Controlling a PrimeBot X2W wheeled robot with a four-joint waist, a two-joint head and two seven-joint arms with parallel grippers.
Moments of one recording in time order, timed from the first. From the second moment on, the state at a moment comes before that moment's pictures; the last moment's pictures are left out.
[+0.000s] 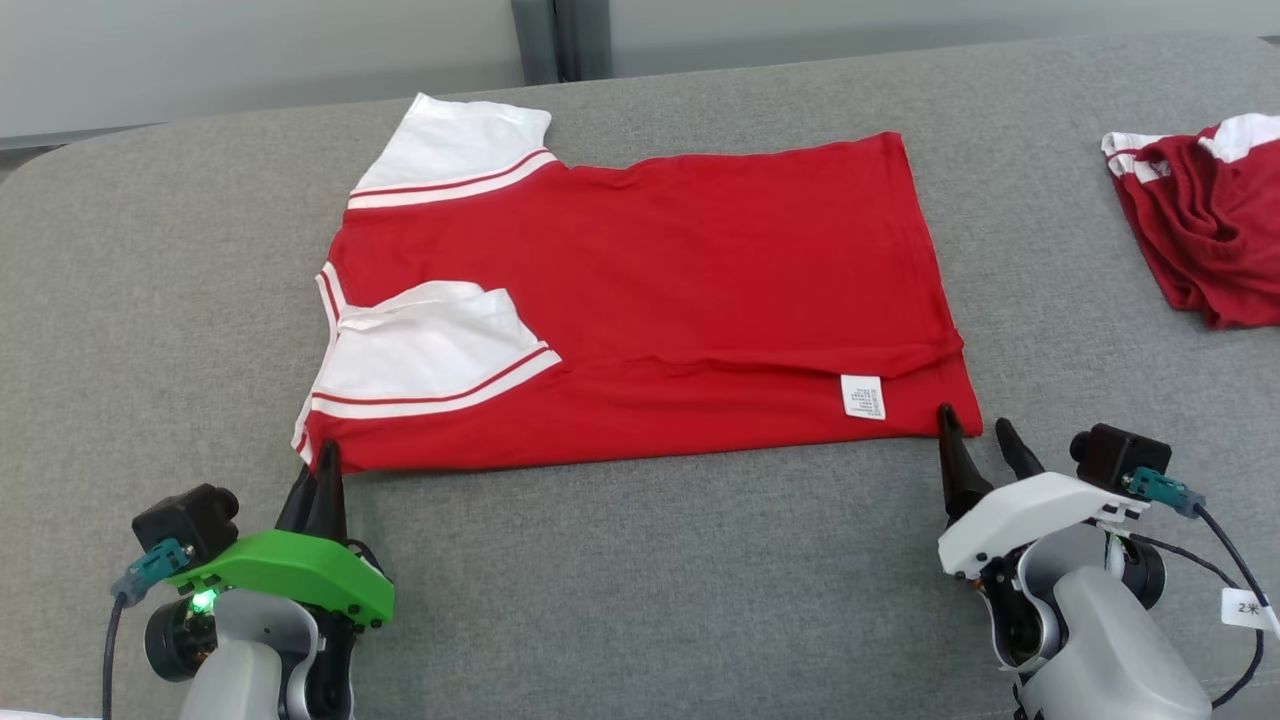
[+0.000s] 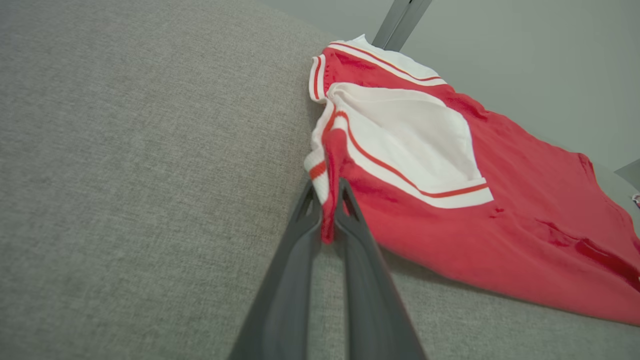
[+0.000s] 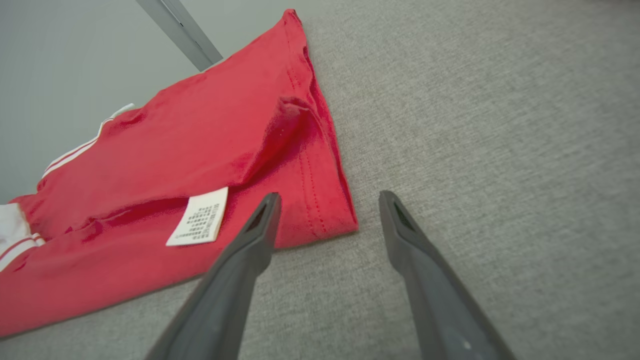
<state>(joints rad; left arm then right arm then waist) -0.23 0.09 -0.04 0.46 -0.56 -0.07 -0.07 -0.34 -0.05 0.01 0.64 0.49 0.13 -0.17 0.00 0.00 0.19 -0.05</state>
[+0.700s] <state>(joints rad) -0.17 0.10 -0.07 0.30 -0.56 -0.07 -0.08 -0.48 -0.05 0.05 0.81 0.67 0.13 -0.12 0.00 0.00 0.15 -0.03</state>
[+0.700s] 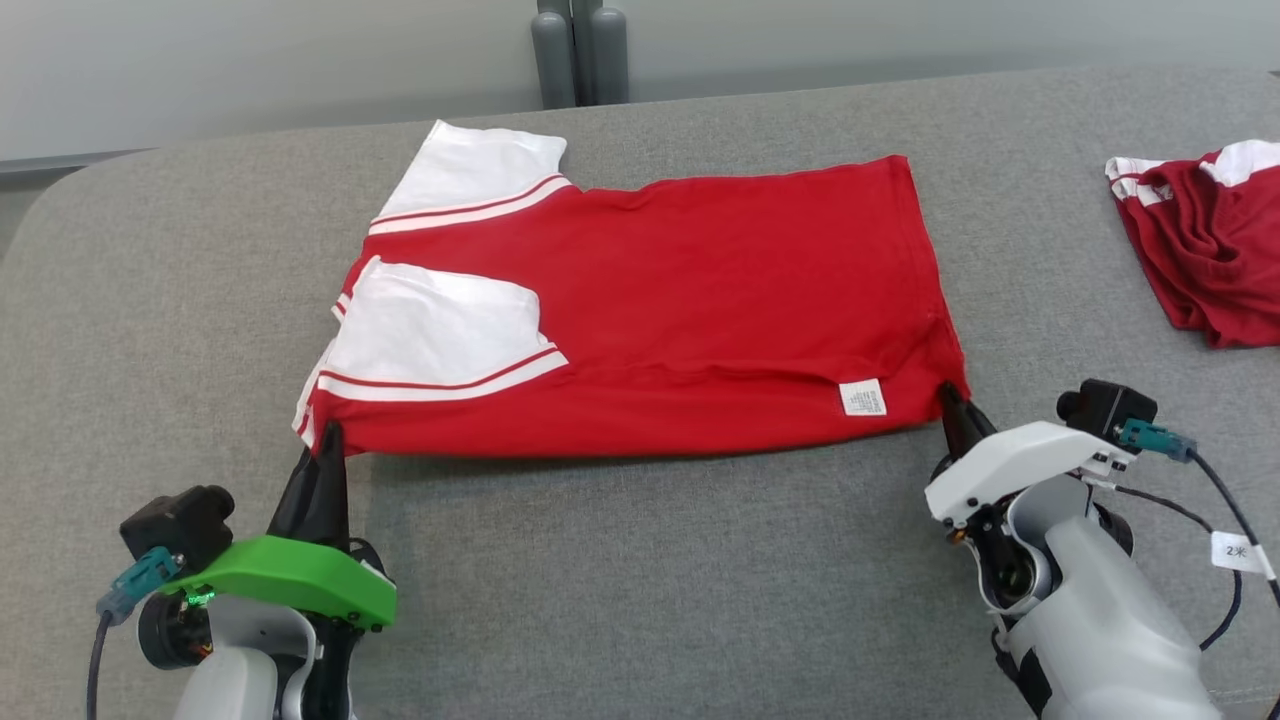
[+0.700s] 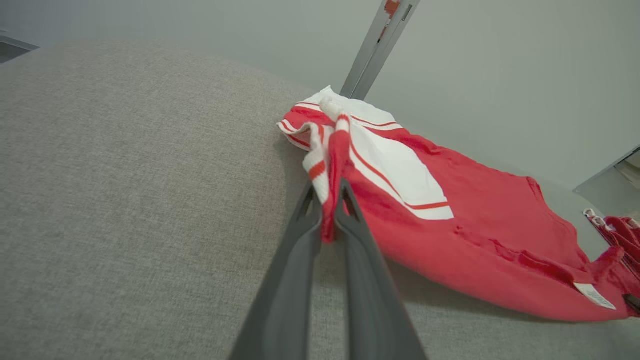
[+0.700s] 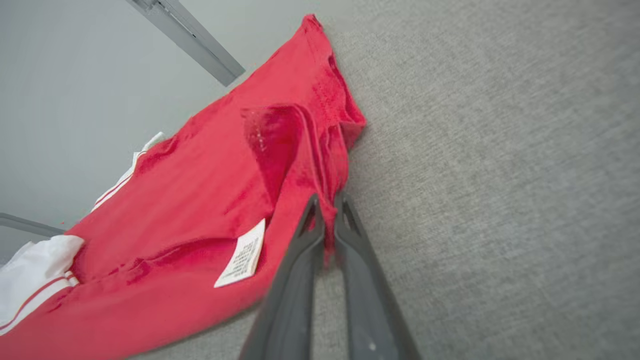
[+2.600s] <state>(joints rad) -0.37 0.34 -0.12 0.08 -0.47 0.00 0.25 -0.21 -0.07 -0.07 0.10 0.44 0.13 0.18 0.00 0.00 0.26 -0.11</state>
